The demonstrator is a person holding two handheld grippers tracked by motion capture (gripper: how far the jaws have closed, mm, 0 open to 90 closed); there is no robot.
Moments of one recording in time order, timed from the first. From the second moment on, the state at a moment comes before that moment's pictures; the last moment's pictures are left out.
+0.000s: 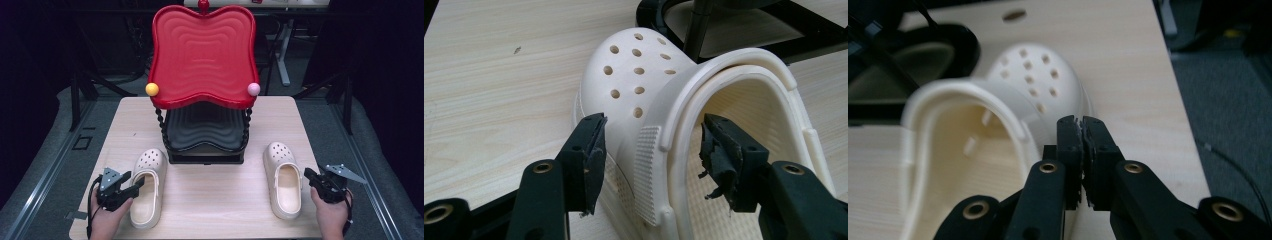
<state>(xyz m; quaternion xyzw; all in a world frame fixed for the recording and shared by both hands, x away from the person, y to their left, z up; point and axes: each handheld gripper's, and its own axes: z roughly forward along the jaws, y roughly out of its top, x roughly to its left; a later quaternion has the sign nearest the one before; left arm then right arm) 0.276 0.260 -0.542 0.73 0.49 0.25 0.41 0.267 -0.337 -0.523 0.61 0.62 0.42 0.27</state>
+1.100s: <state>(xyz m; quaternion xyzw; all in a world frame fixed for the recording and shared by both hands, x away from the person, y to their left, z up) 0.276 0.260 -0.541 0.73 0.49 0.25 0.41 0.268 -0.297 -0.528 0.54 0.70 0.32 0.35</state>
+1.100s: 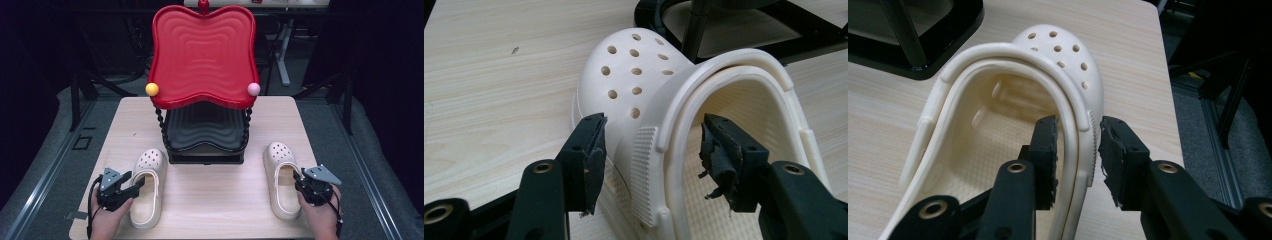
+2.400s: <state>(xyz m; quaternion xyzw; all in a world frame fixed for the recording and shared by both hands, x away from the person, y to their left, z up) 0.274 0.257 -0.539 0.73 0.48 0.26 0.42 0.258 -0.253 -0.523 0.51 0.73 0.35 0.28</state>
